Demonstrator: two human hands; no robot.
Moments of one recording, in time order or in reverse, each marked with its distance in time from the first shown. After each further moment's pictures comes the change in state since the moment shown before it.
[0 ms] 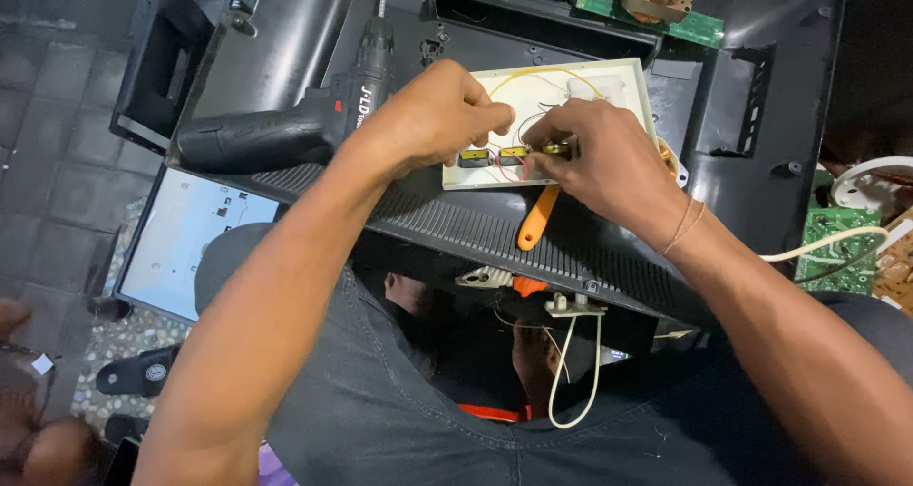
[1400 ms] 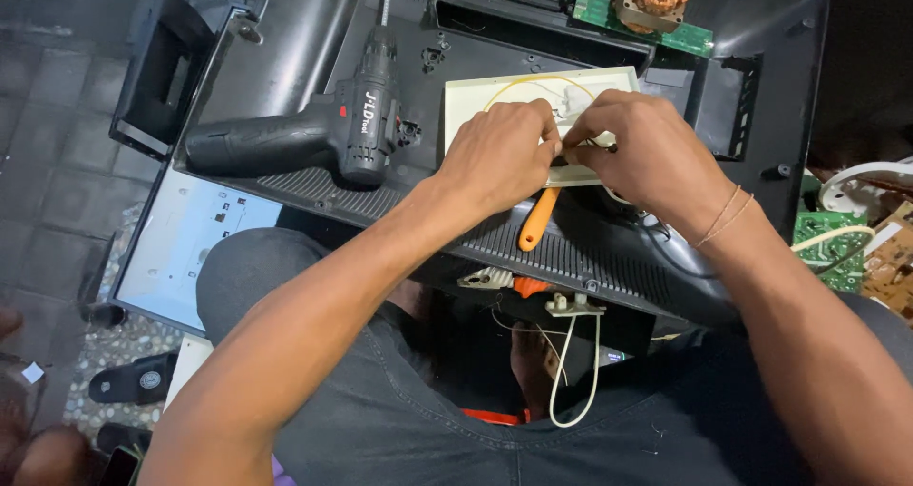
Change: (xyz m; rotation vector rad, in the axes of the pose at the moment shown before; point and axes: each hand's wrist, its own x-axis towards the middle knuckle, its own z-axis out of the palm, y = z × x) left_hand 0.021 -0.014 0.061 0.296 0.117 0.433; right_hand -0.007 0.024 -0.022 -0.143 -0.058 0.082
